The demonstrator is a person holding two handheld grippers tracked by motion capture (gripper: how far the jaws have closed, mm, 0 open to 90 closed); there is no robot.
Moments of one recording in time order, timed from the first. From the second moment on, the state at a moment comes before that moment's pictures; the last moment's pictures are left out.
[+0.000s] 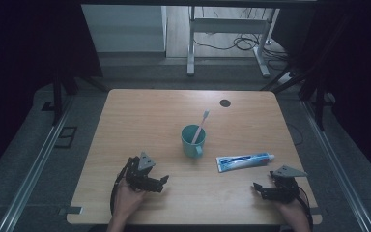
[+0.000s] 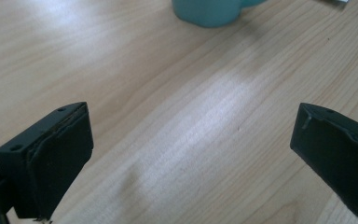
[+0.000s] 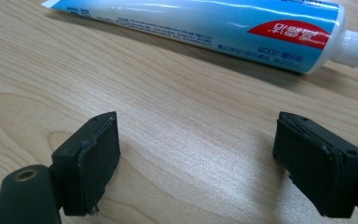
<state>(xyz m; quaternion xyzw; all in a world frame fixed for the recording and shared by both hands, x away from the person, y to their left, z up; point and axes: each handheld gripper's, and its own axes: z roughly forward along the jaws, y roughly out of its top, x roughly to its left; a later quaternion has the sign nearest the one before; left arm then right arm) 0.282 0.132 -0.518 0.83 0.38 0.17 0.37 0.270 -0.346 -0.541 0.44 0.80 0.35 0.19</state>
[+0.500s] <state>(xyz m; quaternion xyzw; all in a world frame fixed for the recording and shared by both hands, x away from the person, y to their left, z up) 0.278 0.130 -0.539 0.84 0.39 0.16 0.35 0.270 -0.346 -0.541 0.44 0.80 0.35 0.19</state>
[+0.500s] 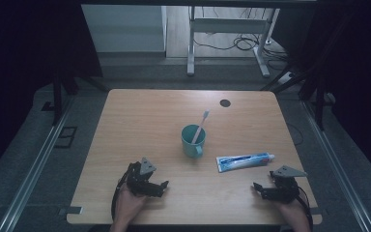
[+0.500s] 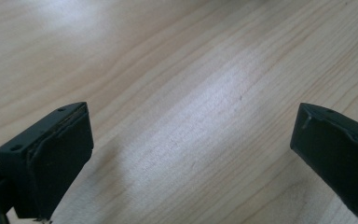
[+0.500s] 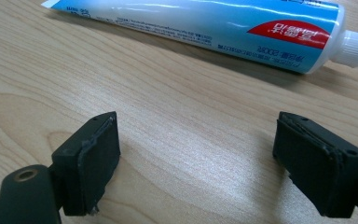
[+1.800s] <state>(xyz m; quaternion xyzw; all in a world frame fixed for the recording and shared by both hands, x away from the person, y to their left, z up) 0.280 0.128 -0.545 0.84 0.40 0.14 0.32 0.270 -0.349 -0.536 0.44 0.81 0.35 0.17</state>
